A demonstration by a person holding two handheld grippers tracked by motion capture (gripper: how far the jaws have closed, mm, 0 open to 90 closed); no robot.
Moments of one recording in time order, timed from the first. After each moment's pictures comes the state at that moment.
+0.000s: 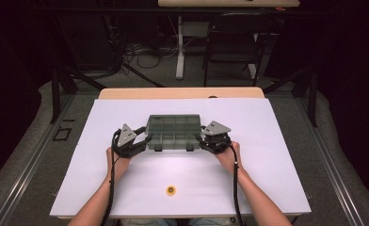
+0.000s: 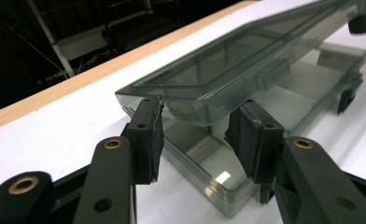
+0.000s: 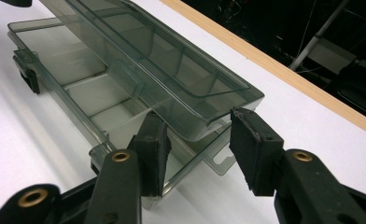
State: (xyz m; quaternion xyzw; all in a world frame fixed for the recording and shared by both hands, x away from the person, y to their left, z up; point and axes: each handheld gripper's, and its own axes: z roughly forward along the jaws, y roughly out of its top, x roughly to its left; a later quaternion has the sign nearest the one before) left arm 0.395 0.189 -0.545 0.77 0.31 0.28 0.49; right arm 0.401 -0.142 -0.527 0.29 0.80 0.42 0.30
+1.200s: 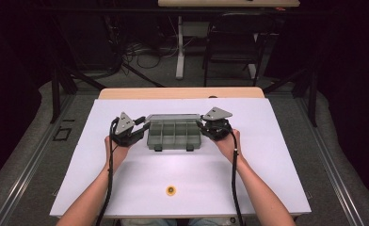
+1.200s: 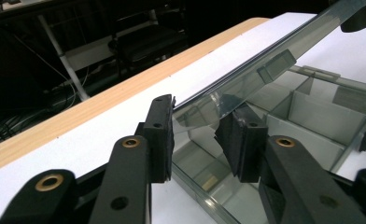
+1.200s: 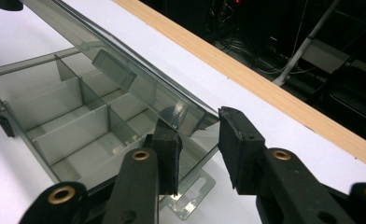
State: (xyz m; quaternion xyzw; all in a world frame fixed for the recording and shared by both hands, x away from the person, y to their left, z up) left arm 0.418 0.191 -0.516 0.76 0.30 0.29 0.49; right arm 0.429 -0.142 -0.497 0.31 0.79 0.43 0.30
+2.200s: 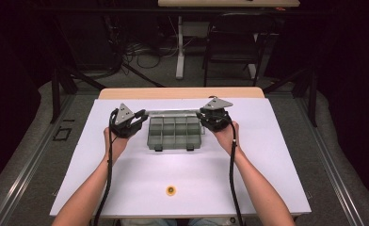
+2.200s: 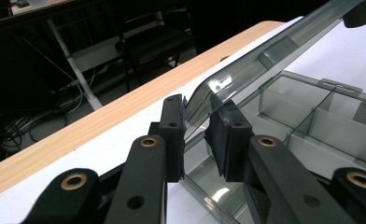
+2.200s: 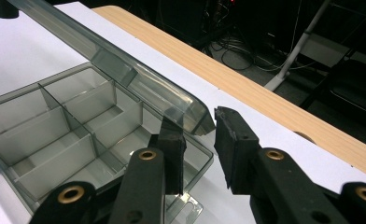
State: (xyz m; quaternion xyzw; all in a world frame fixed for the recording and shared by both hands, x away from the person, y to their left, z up) left arm 0.438 0.193 -0.499 0.76 0.31 0.30 0.48; right arm 0.450 -0.141 -0.482 0.34 0.78 0.44 0.29
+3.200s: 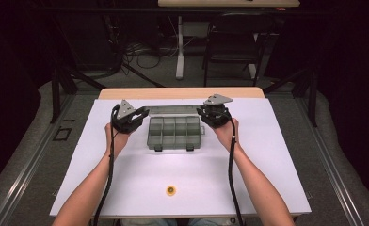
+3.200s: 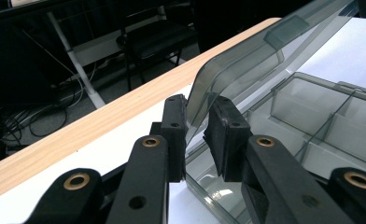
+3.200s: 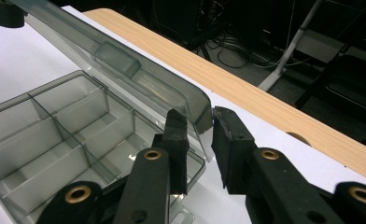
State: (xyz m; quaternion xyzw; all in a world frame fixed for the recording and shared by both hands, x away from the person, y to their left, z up) left arm 0.455 0.191 -0.498 0.77 0.32 0.29 0.48; right arm 0.460 -0.141 -0.475 0.35 0.78 0.43 0.28
